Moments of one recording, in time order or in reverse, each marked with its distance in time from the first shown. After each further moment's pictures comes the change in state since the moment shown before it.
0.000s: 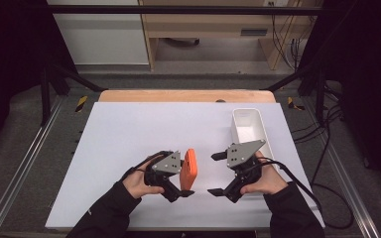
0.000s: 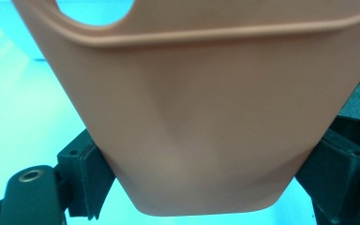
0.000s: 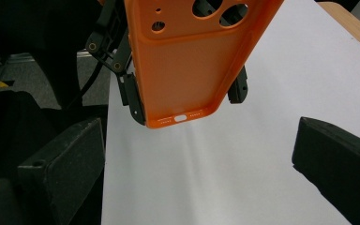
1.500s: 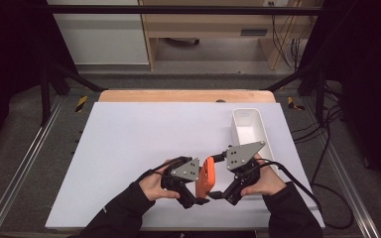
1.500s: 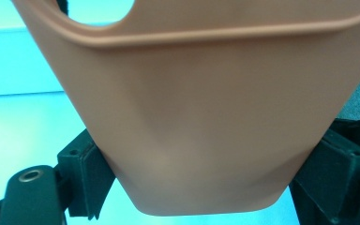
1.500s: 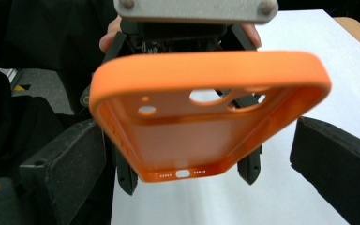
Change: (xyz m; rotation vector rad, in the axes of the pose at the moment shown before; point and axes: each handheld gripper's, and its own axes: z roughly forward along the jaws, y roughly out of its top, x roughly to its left) left arm -0.011 0.021 0.037 -0.004 -0.099 0.074; right arm 0.003 0.000 0.003 -0.047 0.052 -0.025
